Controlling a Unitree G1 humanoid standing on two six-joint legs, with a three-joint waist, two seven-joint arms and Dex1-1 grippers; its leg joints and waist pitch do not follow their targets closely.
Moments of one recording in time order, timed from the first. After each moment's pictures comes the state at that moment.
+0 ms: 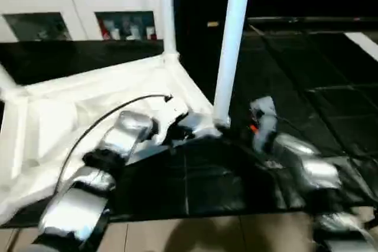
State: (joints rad) left arm -0.74 0.27 -0.25 0.81 0.07 0.14 -1.11; right arm -0.43 -0.28 -0.02 0.49 0.25 0.30 0.97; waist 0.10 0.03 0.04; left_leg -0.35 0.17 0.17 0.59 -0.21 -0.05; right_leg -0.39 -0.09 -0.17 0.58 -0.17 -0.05
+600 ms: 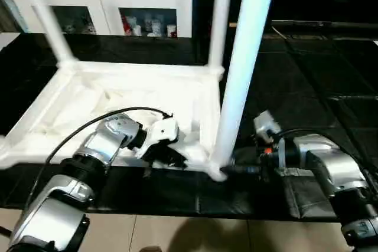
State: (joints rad) left arm -0.70 0.40 -0.38 0.69 0.06 -0.02 -1.49; right arm -0.46 -0.45 0.20 0.42 0.26 0.31 1.45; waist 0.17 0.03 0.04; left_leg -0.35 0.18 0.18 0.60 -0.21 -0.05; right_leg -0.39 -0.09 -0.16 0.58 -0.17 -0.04
